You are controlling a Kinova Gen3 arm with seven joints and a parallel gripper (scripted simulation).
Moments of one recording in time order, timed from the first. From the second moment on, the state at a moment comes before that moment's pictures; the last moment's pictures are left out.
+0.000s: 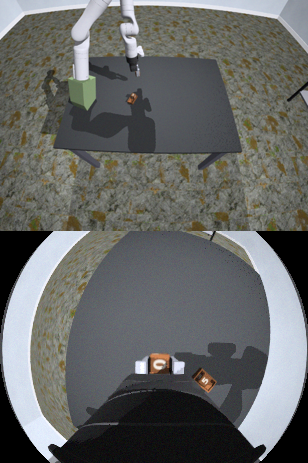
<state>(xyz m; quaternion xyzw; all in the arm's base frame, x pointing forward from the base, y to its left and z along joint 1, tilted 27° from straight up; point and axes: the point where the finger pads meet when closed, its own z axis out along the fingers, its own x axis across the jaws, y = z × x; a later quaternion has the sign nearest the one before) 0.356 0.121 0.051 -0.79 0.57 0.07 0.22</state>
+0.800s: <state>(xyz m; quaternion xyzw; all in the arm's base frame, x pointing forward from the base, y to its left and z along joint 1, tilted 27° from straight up) 0.359 0.117 0.050 -0.75 0.62 0.09 0.21</state>
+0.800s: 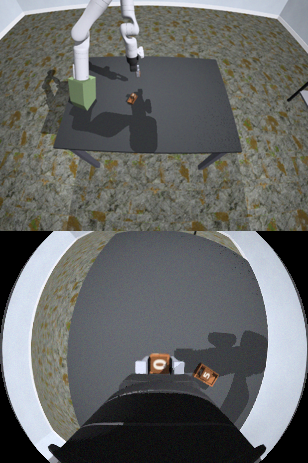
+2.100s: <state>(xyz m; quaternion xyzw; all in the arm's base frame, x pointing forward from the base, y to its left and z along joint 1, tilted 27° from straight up) 0.371 0.091 0.039 -0.39 0.89 0.18 0.15</state>
